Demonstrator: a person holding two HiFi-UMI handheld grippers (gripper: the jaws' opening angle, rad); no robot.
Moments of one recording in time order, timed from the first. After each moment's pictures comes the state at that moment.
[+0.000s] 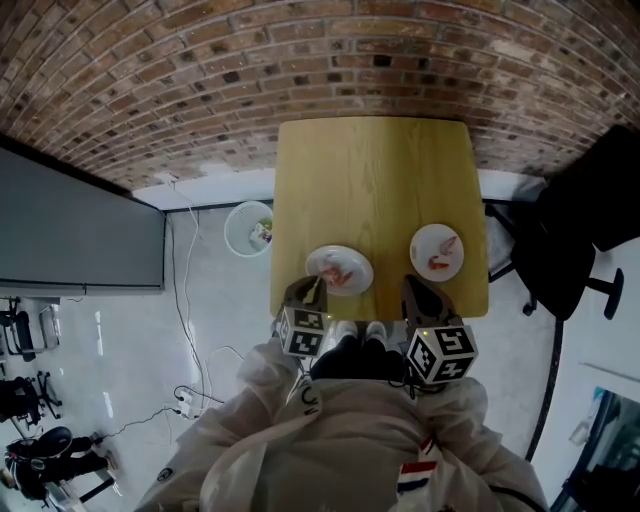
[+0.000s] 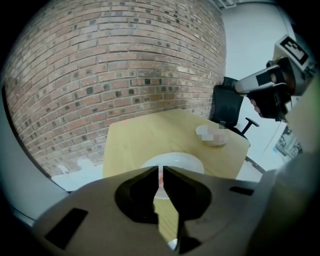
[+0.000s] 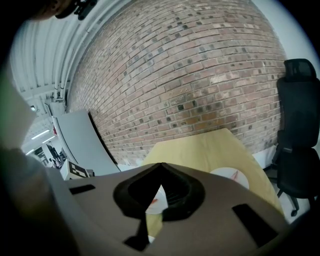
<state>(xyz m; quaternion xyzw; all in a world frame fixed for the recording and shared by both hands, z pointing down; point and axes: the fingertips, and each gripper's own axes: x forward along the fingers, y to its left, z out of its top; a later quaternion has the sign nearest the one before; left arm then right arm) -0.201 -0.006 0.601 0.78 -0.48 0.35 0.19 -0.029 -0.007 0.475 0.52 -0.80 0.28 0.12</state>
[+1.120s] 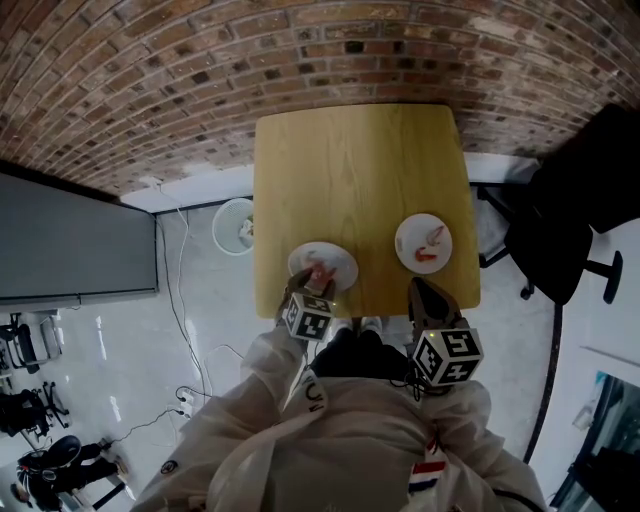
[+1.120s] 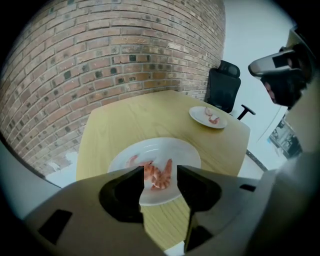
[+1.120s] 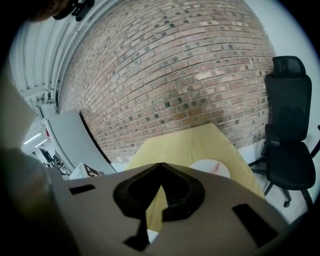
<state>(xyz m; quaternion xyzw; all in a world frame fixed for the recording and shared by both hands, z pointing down) -0.155 -0.009 0.663 0.77 -0.42 0.42 0.23 0.027 0.004 0.497 0.55 -0.77 0.30 0.13</state>
